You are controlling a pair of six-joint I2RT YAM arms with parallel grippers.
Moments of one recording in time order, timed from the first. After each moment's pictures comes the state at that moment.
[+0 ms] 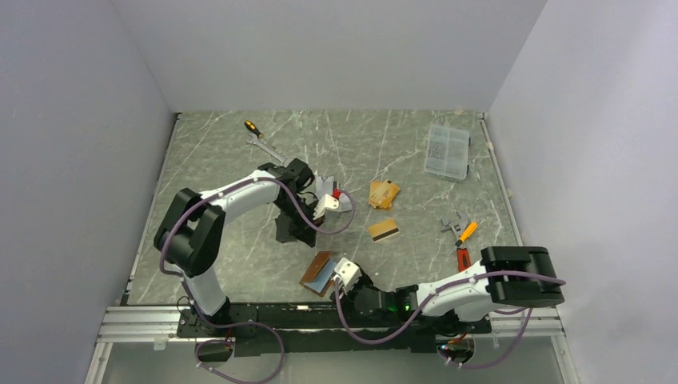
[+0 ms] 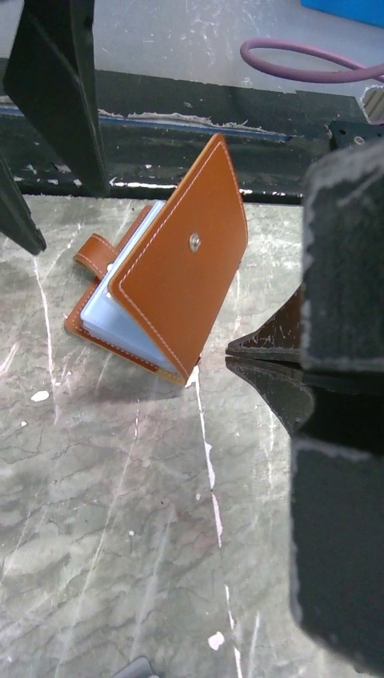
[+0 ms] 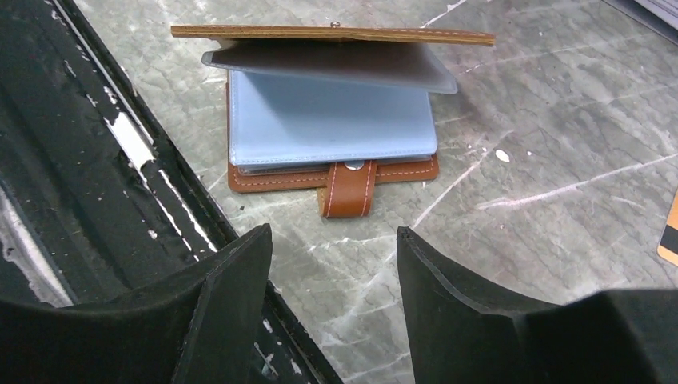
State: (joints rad) left arm -0.59 1.76 1.20 -0.91 0.74 0.88; right arm 1.58 1.32 0.28 0.47 0.59 0.28
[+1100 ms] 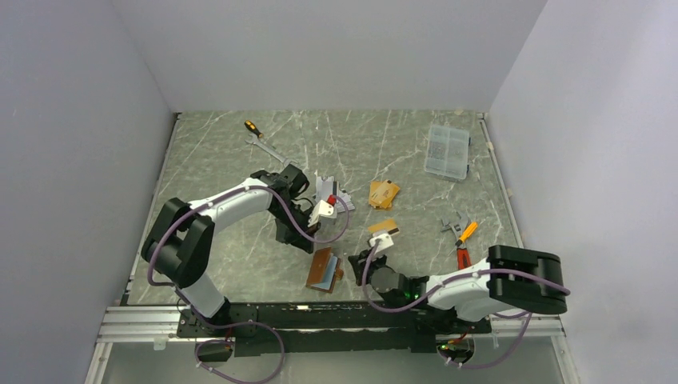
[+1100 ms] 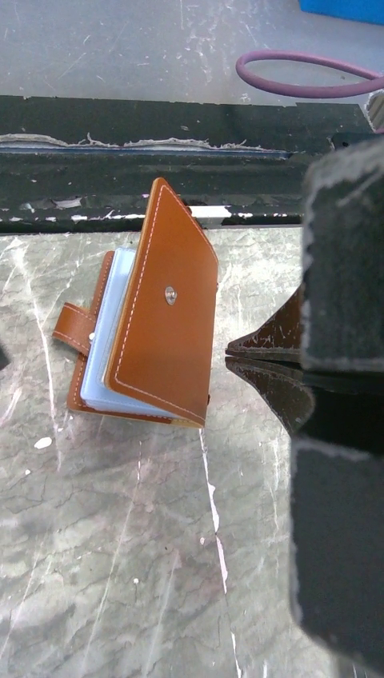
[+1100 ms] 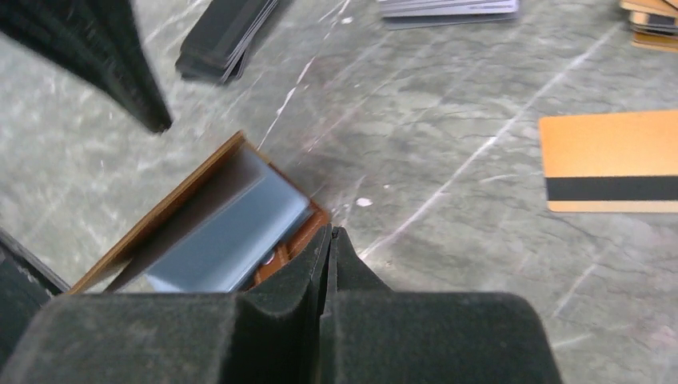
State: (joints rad) left arm -0.59 1.65 1.09 -0.88 0.79 0.89; right arm 1.39 1.33 0.18 0.75 0.73 0.53
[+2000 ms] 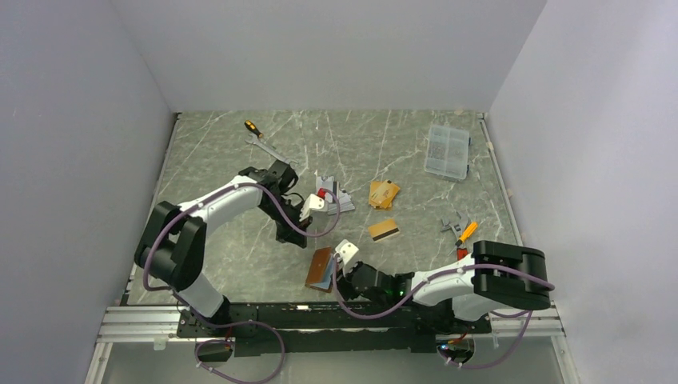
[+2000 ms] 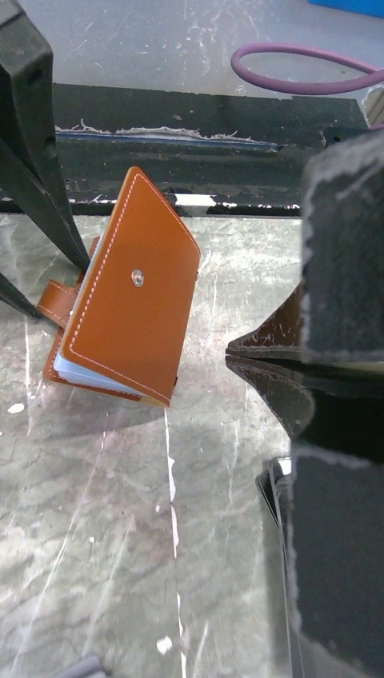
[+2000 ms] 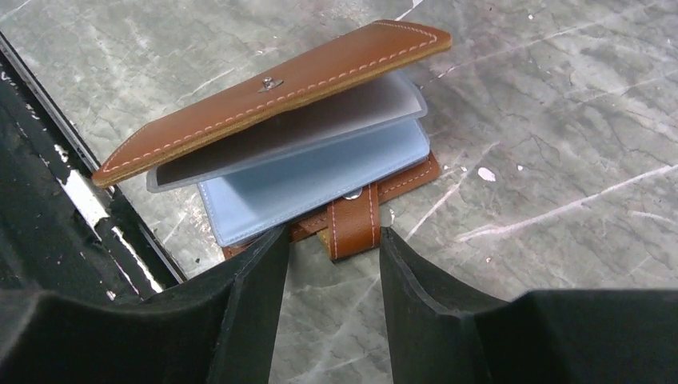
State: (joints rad) left arm -0.51 1.62 1.08 -0.90 0.79 0.92; right arm 1.38 1.40 0.29 0.54 0.40 0.33
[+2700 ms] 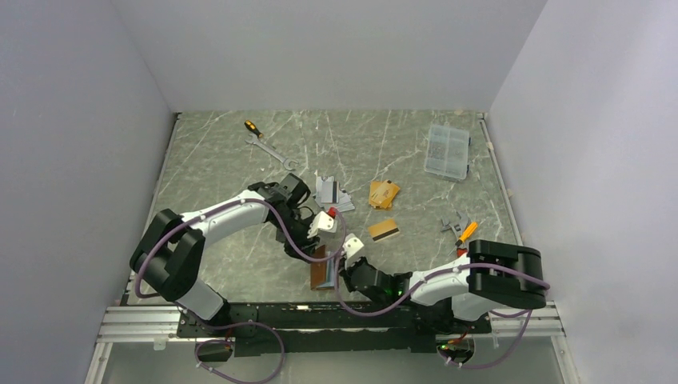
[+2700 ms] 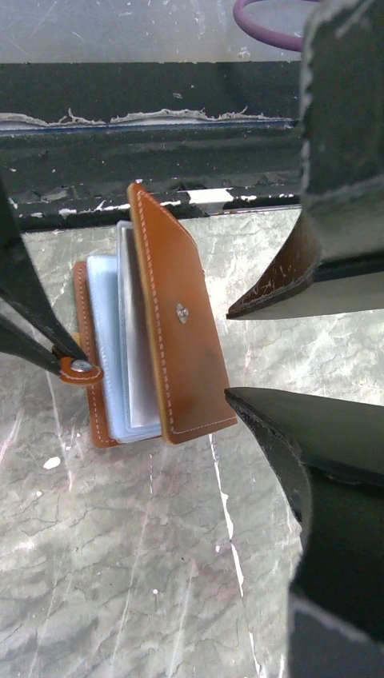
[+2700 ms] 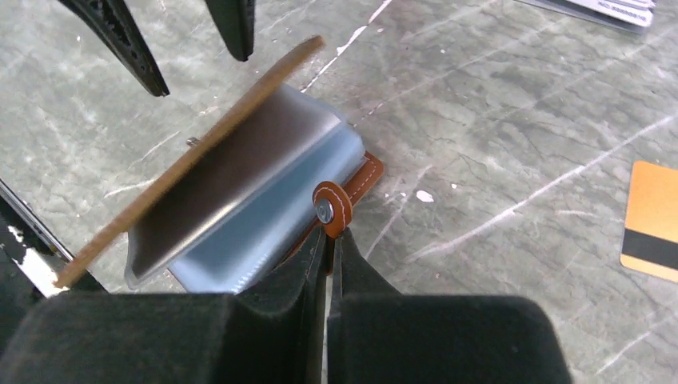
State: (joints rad) left arm -0.64 1.55 0.98 -0.77 0.74 0.90; right arm 1.38 1.45 0.32 0.58 0.55 0.33
